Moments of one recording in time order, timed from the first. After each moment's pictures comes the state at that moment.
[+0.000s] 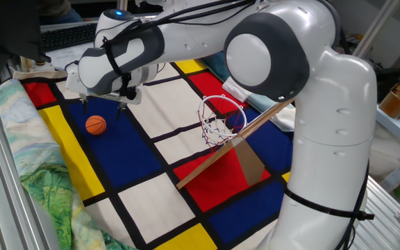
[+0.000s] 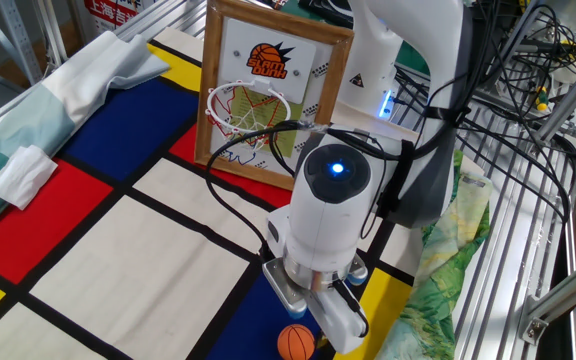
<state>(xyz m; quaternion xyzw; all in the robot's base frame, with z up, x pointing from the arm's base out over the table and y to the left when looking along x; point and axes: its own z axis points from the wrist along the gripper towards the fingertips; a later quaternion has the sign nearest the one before) 0.605 0.162 0.142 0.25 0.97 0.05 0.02</state>
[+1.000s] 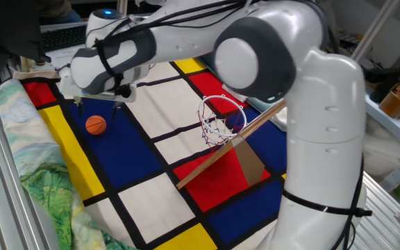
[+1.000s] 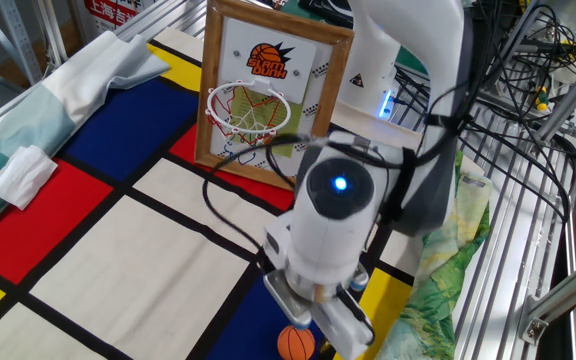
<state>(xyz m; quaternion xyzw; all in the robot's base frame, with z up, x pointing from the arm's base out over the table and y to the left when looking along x) 0.614 0.172 0.134 0.20 0.98 0.03 0.01</state>
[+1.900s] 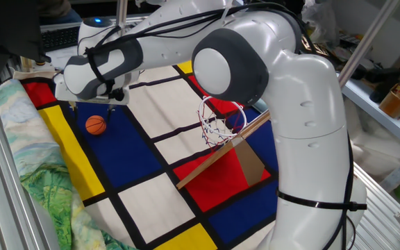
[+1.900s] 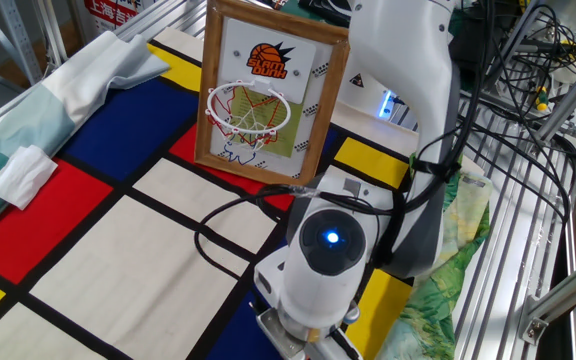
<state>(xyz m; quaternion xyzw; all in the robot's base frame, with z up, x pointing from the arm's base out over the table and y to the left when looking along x) 0.640 0.178 0.096 0.18 0.98 0.02 0.01</state>
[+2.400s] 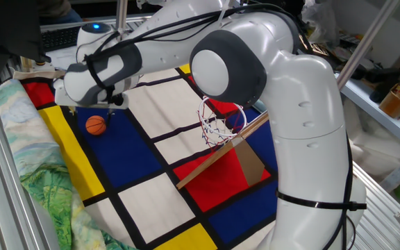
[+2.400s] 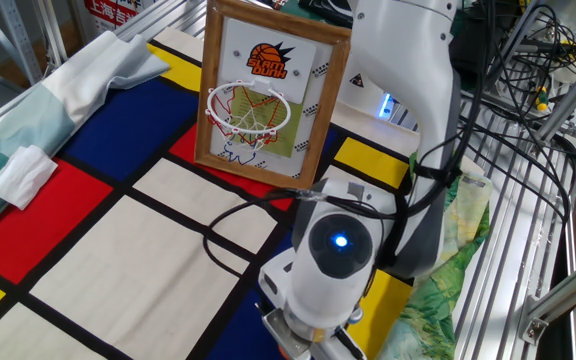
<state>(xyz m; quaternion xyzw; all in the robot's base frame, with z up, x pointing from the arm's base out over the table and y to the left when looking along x) 0.634 0.181 0.084 0.18 0.98 0.01 0.01</state>
